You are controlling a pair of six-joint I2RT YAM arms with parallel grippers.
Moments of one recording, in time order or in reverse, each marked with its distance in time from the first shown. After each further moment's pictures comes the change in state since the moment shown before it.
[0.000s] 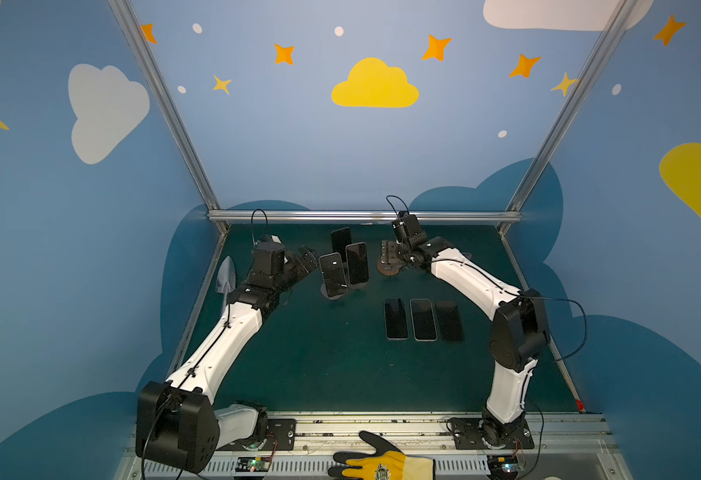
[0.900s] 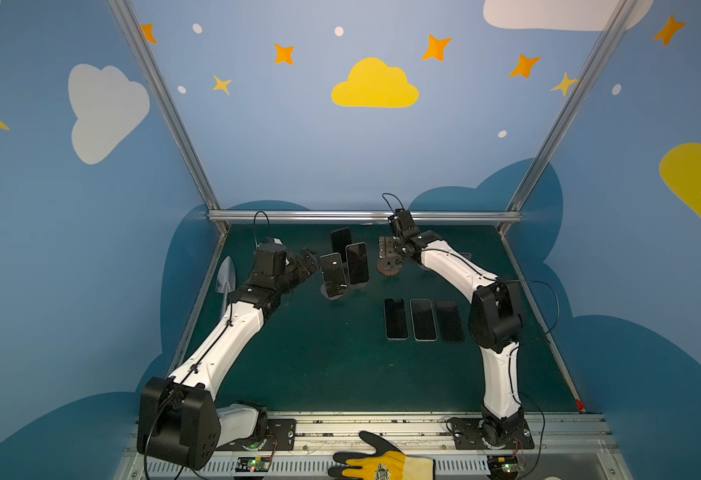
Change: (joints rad) left arm 0.002 0.017 -0.013 0.005 0.033 -0.027; right arm -0.052 0.220 0.176 -0.015 0.009 -0.037
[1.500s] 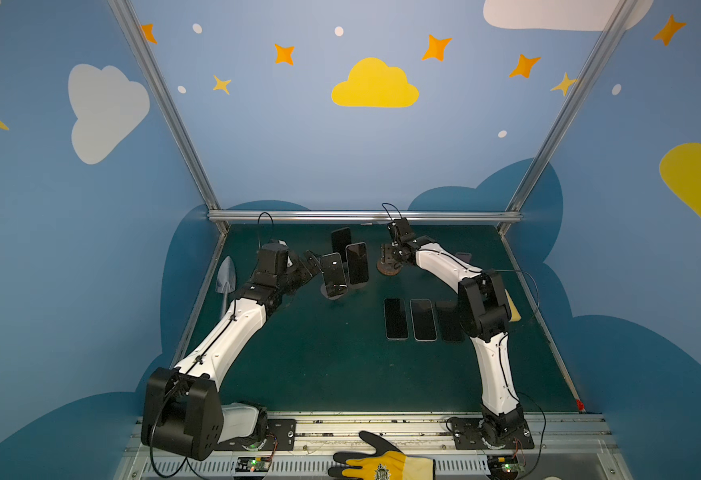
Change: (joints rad) left arm 0.003 0.045 0.002 -0.002 0.066 0.003; right arm -0.044 0.134 0.029 0.056 -0.082 0.018
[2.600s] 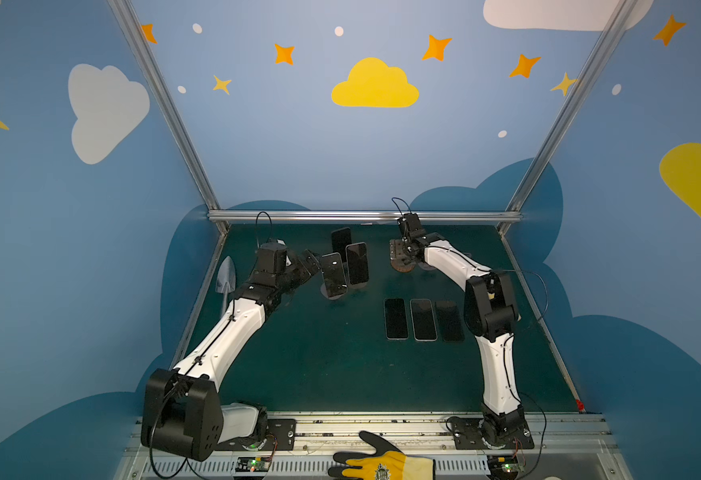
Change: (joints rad) left arm 0.010 -0.013 0.002 0.002 -0.004 -0.003; right arm -0.039 -0.052 -0.018 0.001 0.110 -0.107
